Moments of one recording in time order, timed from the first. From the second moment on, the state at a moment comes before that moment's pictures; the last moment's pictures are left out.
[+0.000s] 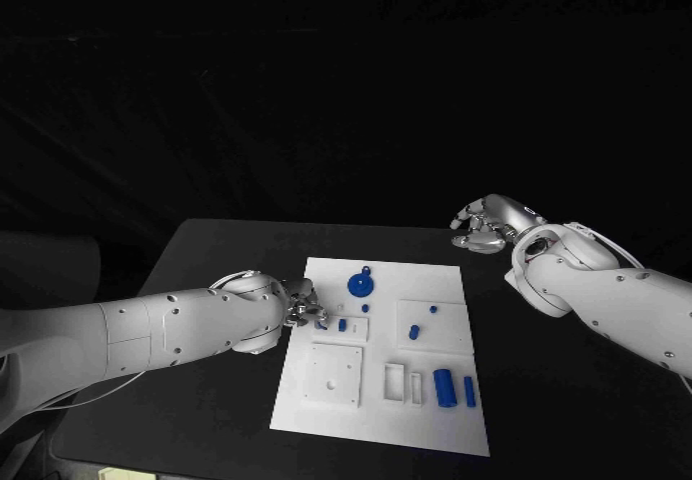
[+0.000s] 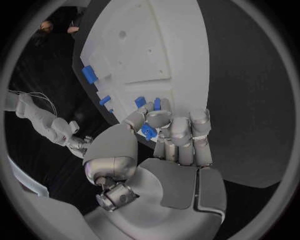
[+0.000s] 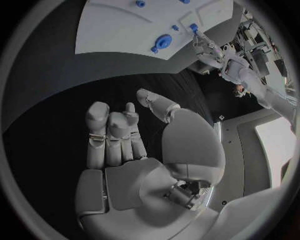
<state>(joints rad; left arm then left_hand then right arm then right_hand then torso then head) 1.22 -0.71 -0.24 1.30 -1.13 -0.15 -0.39 0.79 0.04 0.63 -0.29 0.27 1.09 0.03 0.34 0.74 1.41 -0.12 0.97 0.86 1.25 -0.20 1.43 0.84 0.11 1.05 -0.17 1.19 1.31 1.22 -0.63 0.07 1.19 -1.38 -0.40 -0.17 1.08 -0.25 0.73 -0.20 0.26 0.95 0.11 0.30 0.45 1.10 0.01 1.10 1.03 1.29 -0.10 1.23 0.92 0.19 1.32 -0.07 0.96 1.31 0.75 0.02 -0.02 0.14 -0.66</state>
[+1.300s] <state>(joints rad) 1.23 -0.70 -0.24 1.29 -1.13 -0.11 -0.40 0.75 0.04 0.62 -0.24 0.13 1.13 0.00 0.37 0.73 1.42 -0.12 0.98 0.85 1.26 -0.21 1.43 0.84 0.12 1.05 -0.17 1.19 1.31 1.22 -0.63 0.07 1.19 -1.38 -0.40 -0.17 1.08 -0.25 0.73 -0.20 0.26 0.95 0.11 0.30 0.45 1.10 0.01 1.10 1.03 1.29 -0.10 1.23 0.92 0.19 1.32 -0.07 0.95 1.31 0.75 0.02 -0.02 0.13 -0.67</state>
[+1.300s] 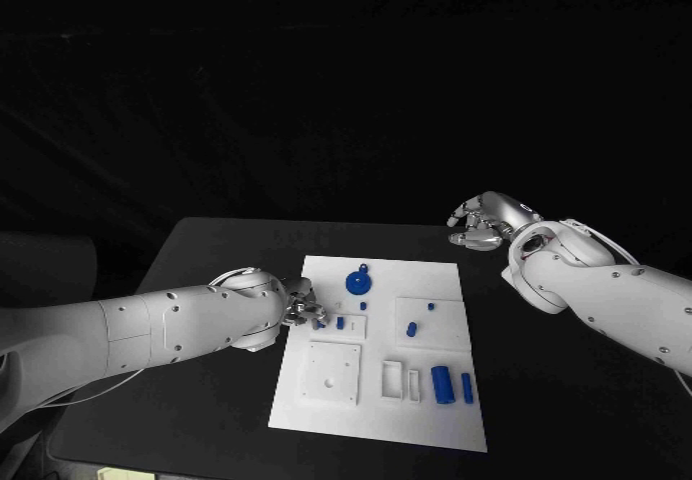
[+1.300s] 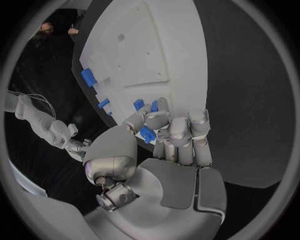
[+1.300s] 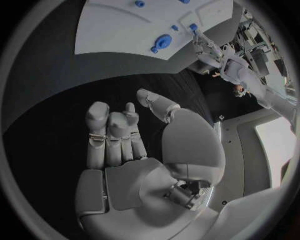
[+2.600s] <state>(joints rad) 1.22 -0.74 -0.20 1.30 -1.04 -0.19 -0.40 0.71 -0.21 0.65 -0.11 0.05 1.07 0.04 0.33 0.70 1.32 -0.08 0.91 0.80 1.19 -0.19 1.37 0.80 0.12 1.01 -0.16 1.16 1.29 1.22 -0.63 0.07 1.19 -1.38 -0.40 -0.17 1.08 -0.25 0.73 -0.20 0.26 0.94 0.11 0.30 0.45 1.10 0.01 1.10 1.03 1.29 -0.10 1.22 0.92 0.19 1.32 -0.08 0.95 1.31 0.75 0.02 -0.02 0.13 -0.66</state>
